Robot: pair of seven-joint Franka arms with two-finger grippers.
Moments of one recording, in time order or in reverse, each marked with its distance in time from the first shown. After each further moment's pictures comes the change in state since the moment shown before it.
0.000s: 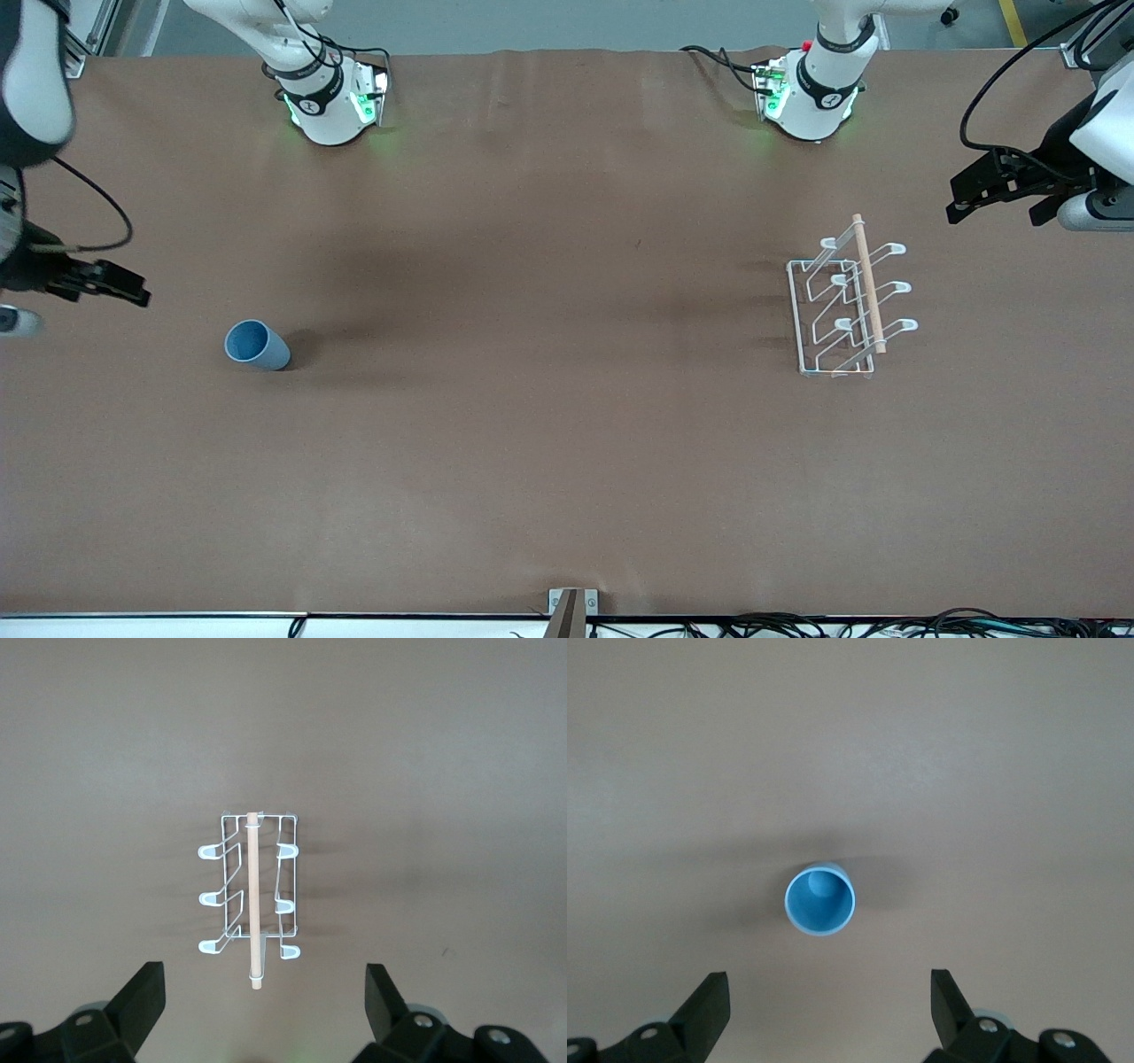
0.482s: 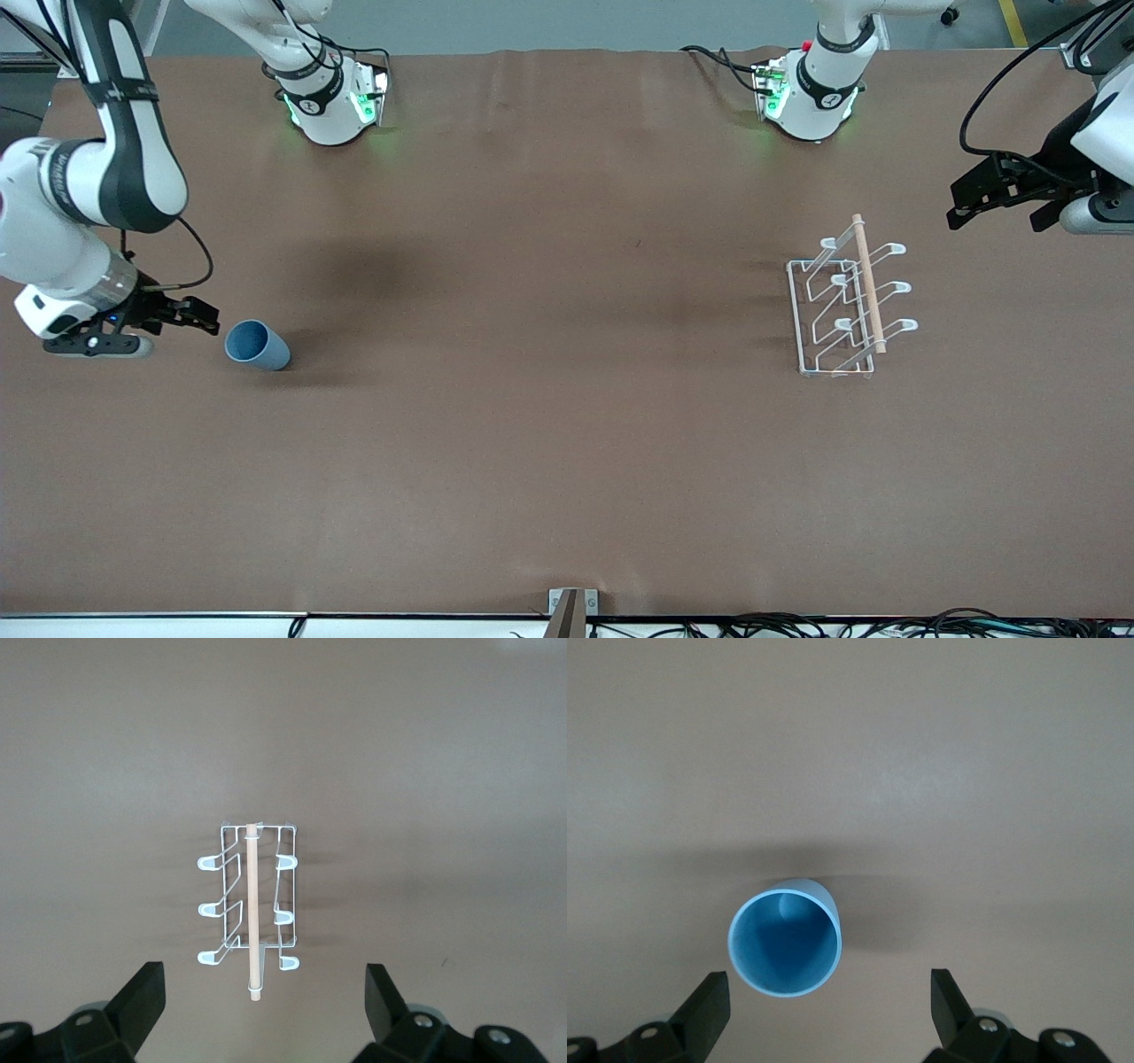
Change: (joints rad) left arm -0.001 0.003 0.000 -0.001 0.001 0.028 -0.002; right arm -0.015 0.059 -0.011 -0.314 0.000 0.406 -0.079
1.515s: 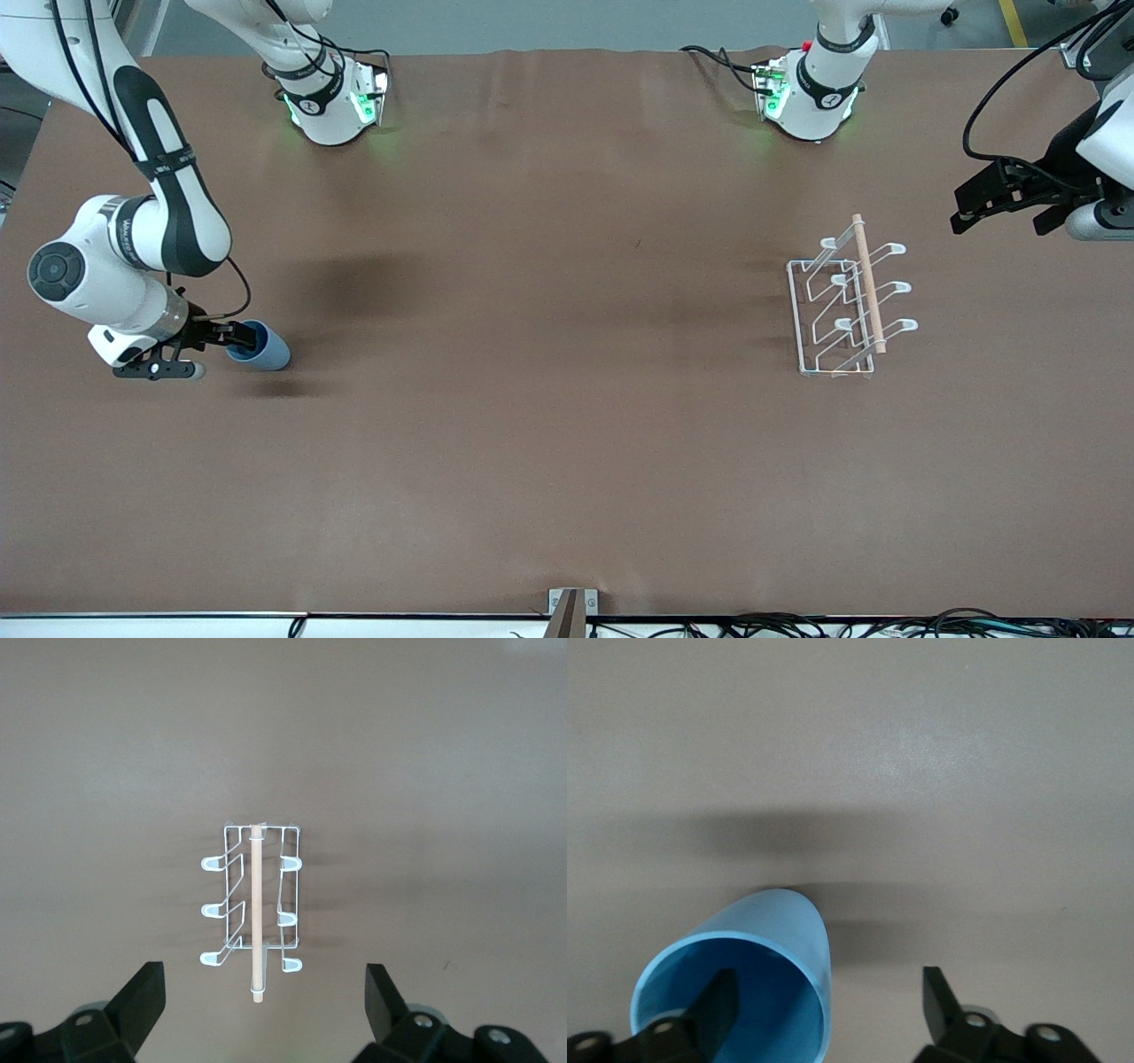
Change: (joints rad) left arm 0.003 0.007 0.006 -0.001 0.001 0.004 -0.001; right arm -0.003 0.176 -0.001 -0.005 0.000 0.121 -0.010
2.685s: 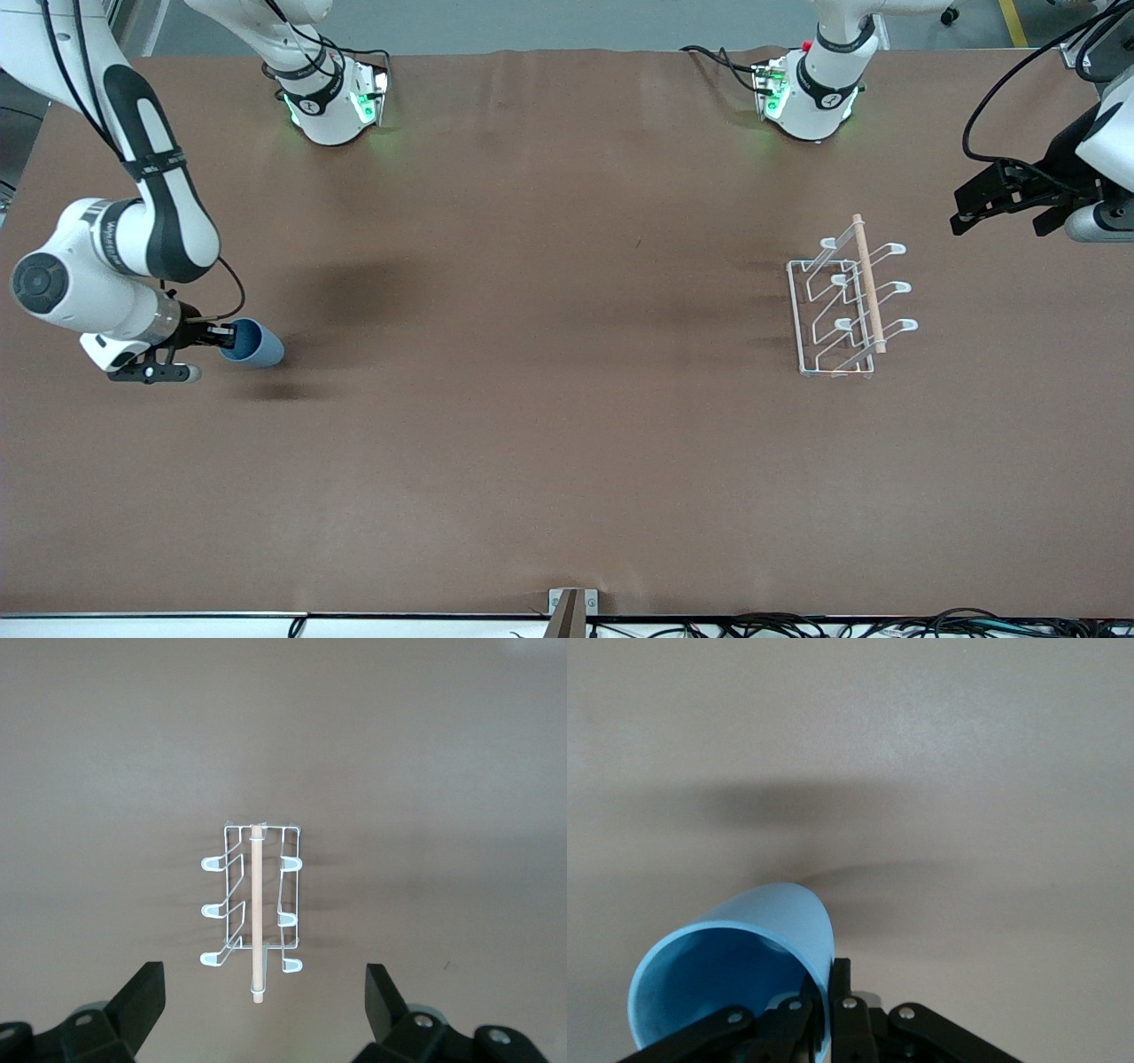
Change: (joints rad) left arm 0.000 0.002 0.000 0.000 0.000 0.001 0.000; right arm -0.001 0.002 0.000 0.141 0.008 -0.242 0.001
